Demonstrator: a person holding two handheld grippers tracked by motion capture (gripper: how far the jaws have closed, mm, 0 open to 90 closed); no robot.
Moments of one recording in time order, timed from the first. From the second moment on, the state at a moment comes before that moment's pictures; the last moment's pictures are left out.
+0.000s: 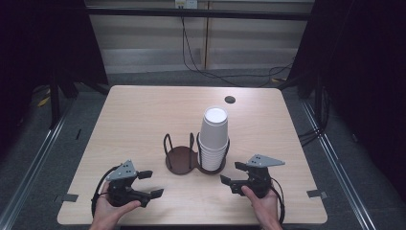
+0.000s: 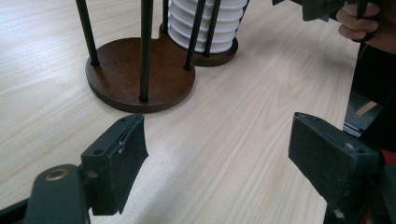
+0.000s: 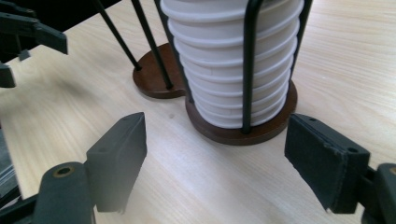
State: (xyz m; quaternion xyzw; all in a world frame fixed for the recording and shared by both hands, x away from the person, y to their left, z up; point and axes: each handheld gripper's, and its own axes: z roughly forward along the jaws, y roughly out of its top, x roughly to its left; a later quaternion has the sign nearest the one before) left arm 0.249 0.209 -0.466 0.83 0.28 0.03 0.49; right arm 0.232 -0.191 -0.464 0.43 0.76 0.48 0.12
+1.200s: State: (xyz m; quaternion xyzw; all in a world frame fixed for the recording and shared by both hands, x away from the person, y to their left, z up) left arm 0.250 0.216 -0.465 0.83 0.28 0.03 0.48; right arm 0.237 -0.191 -0.427 0.41 0.78 0.46 0.11
